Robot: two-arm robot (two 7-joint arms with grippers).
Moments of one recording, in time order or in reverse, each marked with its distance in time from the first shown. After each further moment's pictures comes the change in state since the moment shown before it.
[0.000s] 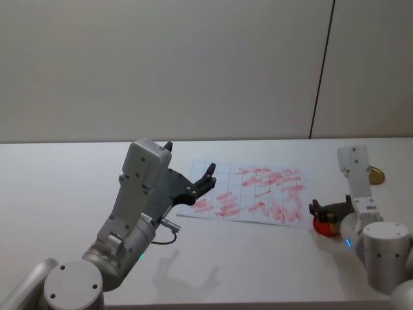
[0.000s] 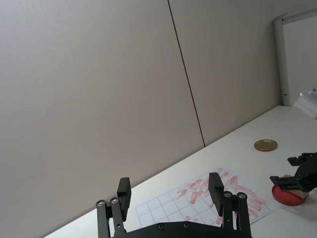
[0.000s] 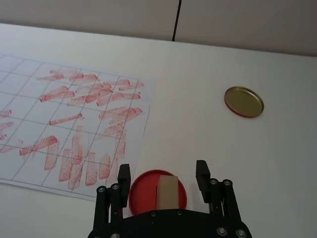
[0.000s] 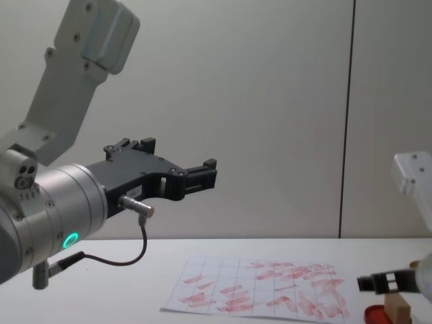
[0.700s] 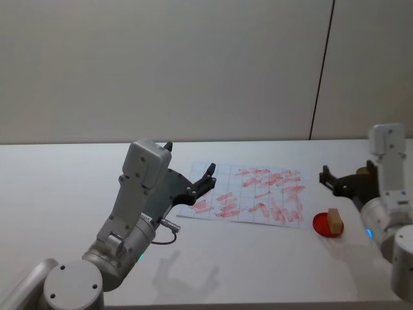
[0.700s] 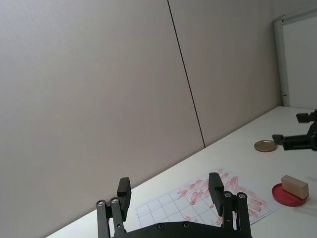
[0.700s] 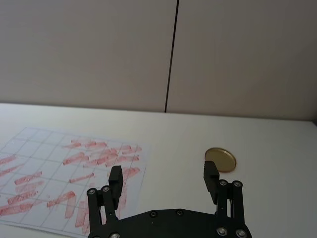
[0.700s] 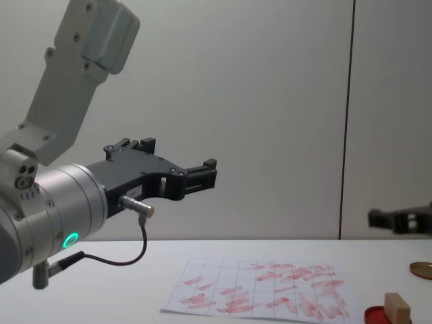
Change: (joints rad) left arm 0.000 0.000 0.000 0.000 0.000 0.000 0.000; right arm -0.145 0.037 0.019 -0.299 0.017 -0.118 0.013
